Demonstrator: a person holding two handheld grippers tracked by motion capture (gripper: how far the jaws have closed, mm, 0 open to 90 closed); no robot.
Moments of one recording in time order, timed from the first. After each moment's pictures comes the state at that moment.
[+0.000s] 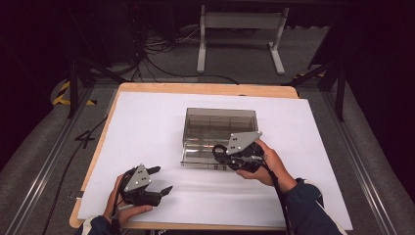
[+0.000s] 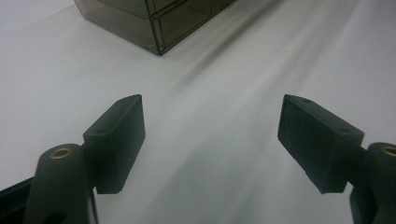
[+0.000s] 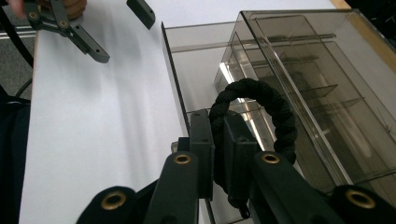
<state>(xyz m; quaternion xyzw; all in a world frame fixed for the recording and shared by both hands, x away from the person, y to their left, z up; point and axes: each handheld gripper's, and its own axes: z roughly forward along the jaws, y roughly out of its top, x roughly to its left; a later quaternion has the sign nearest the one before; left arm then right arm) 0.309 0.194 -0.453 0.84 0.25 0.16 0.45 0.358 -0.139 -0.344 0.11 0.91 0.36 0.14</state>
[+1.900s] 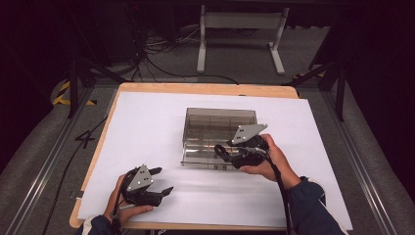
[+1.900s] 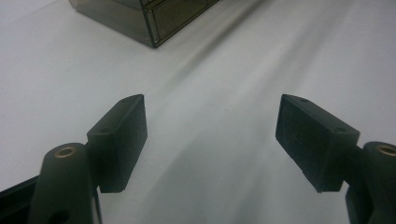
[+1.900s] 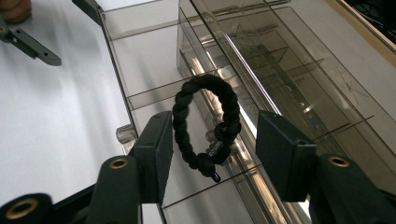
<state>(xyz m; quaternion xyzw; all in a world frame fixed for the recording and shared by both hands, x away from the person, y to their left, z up) 0.311 0.192 -0.456 0.85 0.25 0.15 0.44 0.376 -0.155 -0.347 0.19 0.90 0.36 0.15</state>
